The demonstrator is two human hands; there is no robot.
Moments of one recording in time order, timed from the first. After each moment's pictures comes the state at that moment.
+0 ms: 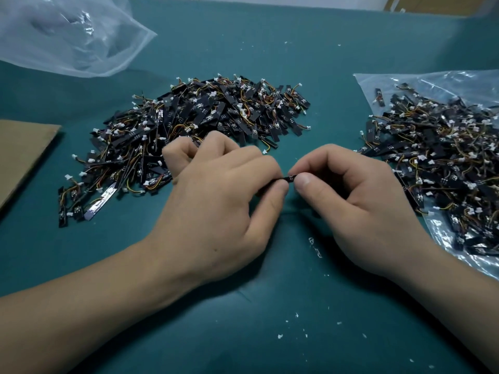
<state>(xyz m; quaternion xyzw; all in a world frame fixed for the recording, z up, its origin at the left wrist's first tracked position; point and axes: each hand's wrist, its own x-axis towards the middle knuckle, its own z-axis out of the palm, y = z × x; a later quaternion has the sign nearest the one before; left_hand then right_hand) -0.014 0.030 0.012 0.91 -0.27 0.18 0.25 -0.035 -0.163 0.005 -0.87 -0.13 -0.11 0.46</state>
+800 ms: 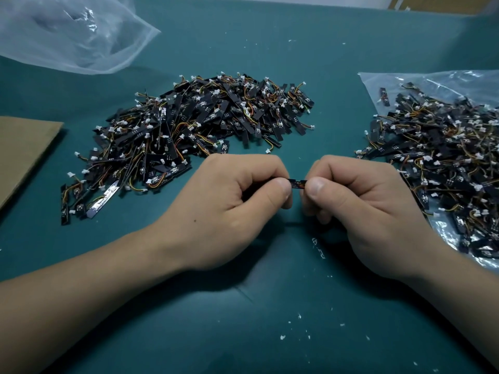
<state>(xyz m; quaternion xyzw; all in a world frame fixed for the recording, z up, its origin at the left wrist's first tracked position) -0.003 0.035 0.013 0.81 -0.32 -0.02 0.48 -0.036 -0.167 0.010 -0.83 -0.16 -0.04 0.53</state>
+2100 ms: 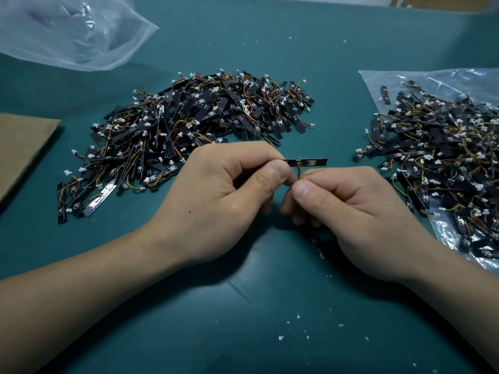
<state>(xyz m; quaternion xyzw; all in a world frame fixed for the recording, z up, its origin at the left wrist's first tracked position) 0.000 0.033 0.009 0.79 -0.28 0.01 0.54 -0.036 -0.163 0.008 -0.85 -0.15 0.01 0.50</state>
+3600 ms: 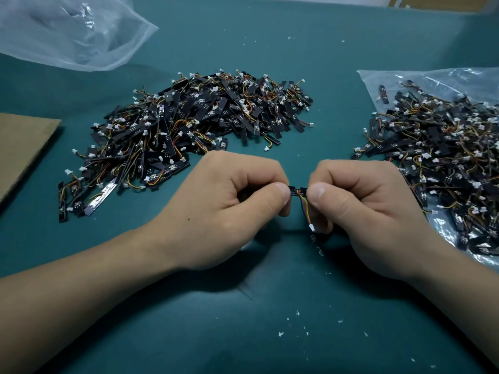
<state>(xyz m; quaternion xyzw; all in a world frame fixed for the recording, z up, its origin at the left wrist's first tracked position) -0.005 0.035 0.016 0.79 -0.33 -0.05 0.51 -0.039 -0.167 0.012 -0.83 -0.18 -0.03 0.53</state>
